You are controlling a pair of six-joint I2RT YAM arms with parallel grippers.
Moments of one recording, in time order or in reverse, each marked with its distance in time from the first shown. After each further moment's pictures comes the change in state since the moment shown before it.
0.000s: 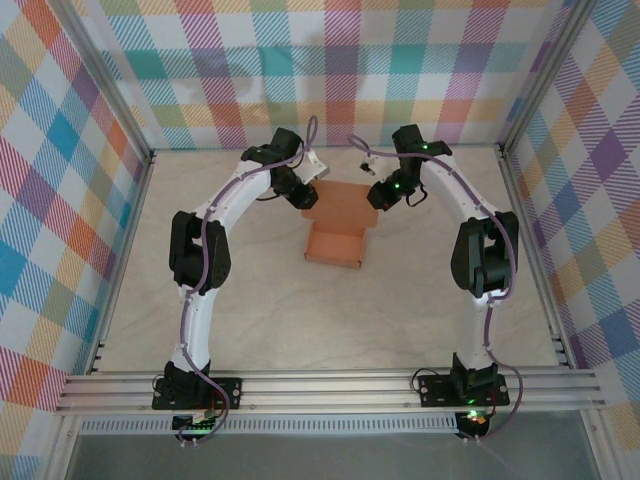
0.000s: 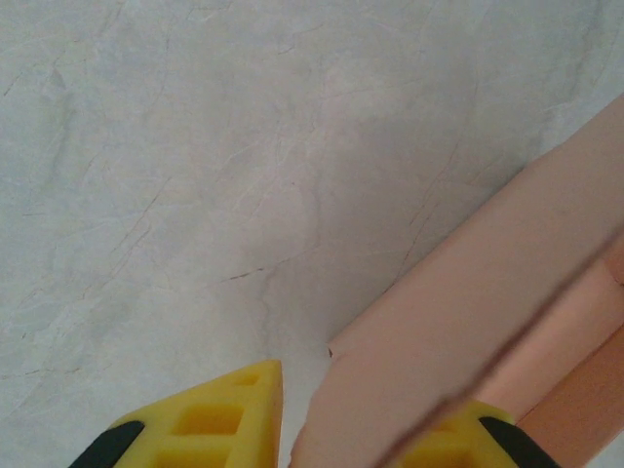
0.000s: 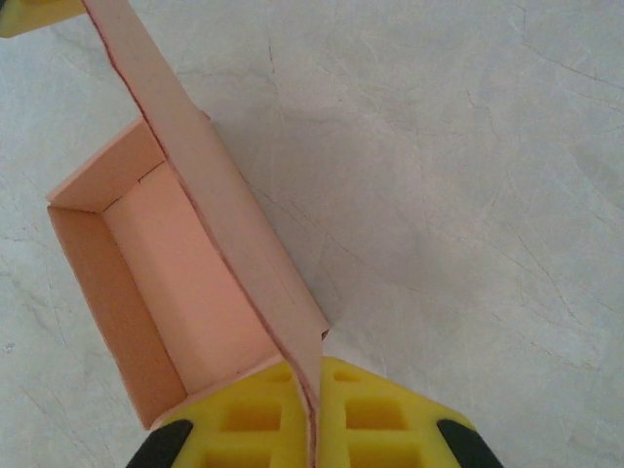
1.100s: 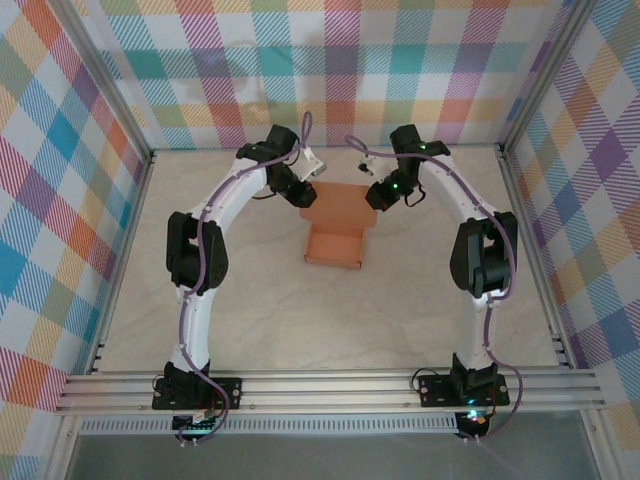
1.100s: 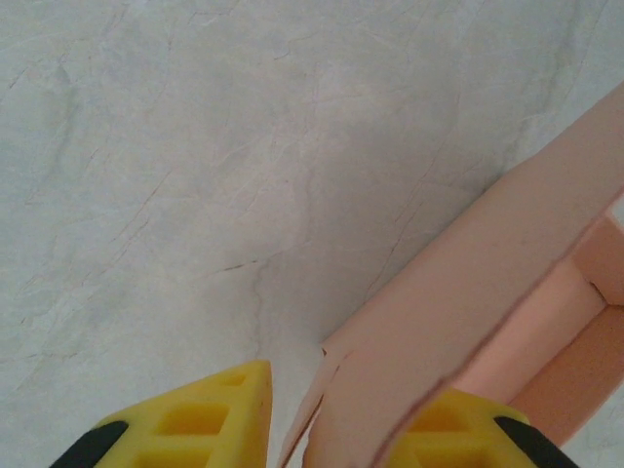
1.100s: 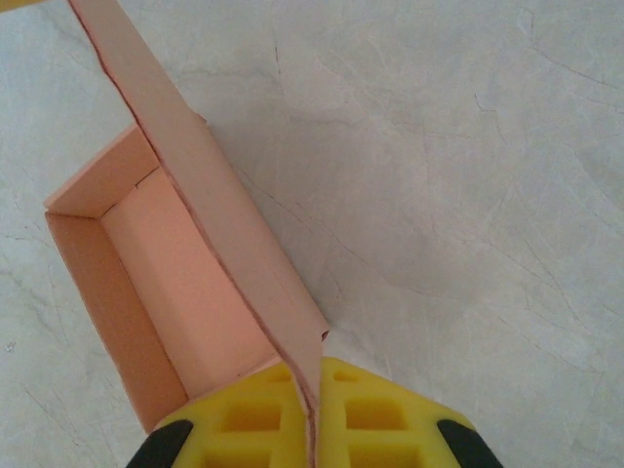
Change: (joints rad) left arm 0.018 -0.021 0.013 -0.033 0.032 -0.018; right arm 0.011 0.000 0.005 -0.003 0.009 0.001
